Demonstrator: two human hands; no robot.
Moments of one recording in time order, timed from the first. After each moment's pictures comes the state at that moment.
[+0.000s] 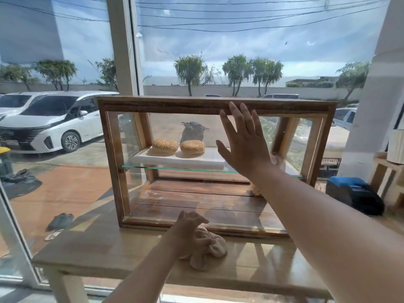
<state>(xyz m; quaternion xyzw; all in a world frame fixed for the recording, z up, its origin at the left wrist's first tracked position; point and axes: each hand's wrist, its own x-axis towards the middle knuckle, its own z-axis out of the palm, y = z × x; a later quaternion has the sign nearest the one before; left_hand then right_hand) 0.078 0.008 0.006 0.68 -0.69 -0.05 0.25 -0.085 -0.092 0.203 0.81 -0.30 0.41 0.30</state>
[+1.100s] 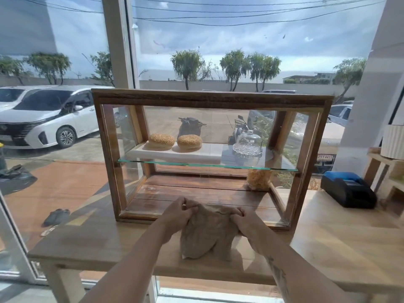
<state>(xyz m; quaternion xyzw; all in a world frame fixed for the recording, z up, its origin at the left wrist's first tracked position) 0.085 0.004 0.033 0.68 -0.44 -0.36 0.47 -0.120 -0.076 0.020 0.61 -0.48 0.31 -0.54</state>
